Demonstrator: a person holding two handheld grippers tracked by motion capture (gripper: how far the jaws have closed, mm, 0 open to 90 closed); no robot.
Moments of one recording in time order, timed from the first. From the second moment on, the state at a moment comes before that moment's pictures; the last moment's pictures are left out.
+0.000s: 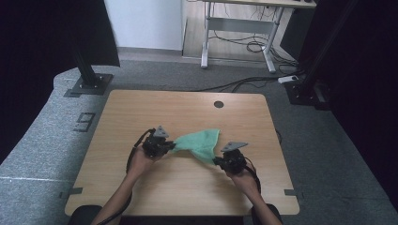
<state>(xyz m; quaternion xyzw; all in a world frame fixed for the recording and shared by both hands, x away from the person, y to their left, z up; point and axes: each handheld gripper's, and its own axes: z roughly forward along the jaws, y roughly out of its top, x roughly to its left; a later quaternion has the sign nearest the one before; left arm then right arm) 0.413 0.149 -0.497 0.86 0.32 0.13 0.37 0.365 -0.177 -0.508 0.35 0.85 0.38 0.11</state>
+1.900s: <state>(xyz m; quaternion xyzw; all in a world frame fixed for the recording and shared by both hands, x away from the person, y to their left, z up) 0.468 0.100 -0.529 0.88 0.34 0.15 0.29 0.366 -0.198 -0.536 0.41 0.85 0.29 0.16</state>
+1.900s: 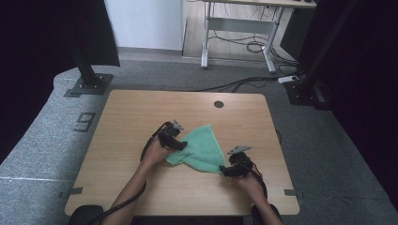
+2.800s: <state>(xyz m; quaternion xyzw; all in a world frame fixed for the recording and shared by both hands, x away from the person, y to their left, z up) 0.469 0.117 -0.517 0.85 0.38 0.14 0.34 0.396 -0.217 -0.525 0.47 0.81 0.31 0.17</state>
